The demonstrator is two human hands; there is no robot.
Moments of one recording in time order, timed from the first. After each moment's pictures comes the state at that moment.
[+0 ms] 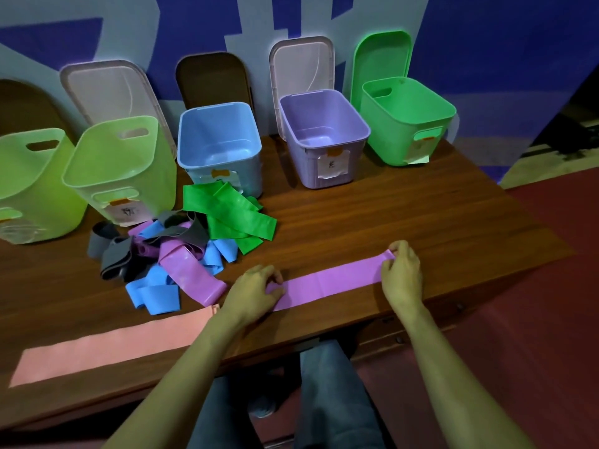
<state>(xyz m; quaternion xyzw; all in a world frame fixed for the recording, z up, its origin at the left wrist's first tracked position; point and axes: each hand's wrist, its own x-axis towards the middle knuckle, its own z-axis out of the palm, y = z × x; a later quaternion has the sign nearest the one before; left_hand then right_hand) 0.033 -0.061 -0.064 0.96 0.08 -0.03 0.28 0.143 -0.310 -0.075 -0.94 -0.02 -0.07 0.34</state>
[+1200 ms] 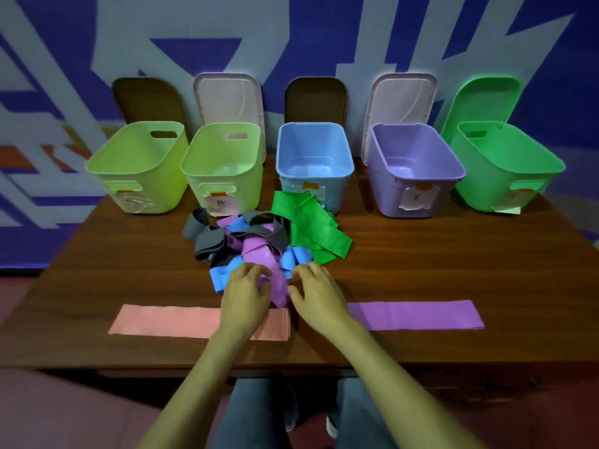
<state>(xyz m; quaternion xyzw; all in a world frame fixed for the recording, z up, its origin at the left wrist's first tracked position) -0.041 0.017 -0.048 0.89 0.31 0.18 0.27 0.047 -0.103 -0.037 -0.88 -0.41 0.06 0.24</state>
